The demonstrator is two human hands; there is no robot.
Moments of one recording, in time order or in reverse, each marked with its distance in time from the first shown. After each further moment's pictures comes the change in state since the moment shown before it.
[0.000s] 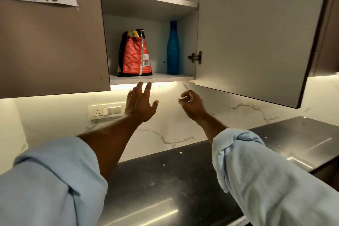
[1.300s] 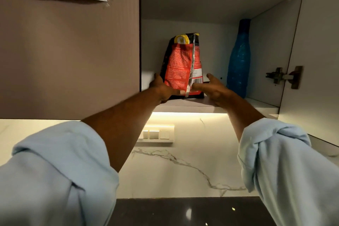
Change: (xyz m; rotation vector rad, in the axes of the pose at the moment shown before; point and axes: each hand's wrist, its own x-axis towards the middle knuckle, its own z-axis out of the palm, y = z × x) left_hand 0.217 -0.129 0.026 -0.654 -0.022 -0.605; right_hand 0.266 -0.070 0.133 0.255 -0.433 -0.019
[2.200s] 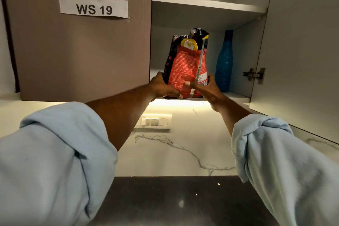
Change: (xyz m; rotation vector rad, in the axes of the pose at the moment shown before) left_hand -0.120 0.026 -0.051 0.027 -0.232 0.161; right_hand -0.119 -0.018 0.001 0.142 0.004 -0.175
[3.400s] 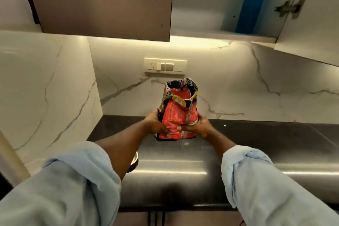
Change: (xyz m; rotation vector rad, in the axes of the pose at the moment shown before) left_hand -0.231 -0.221 0.083 0.004 -0.246 -0.545; right_hand -0.240 0.190 0.129 0.052 -0.217 0.503
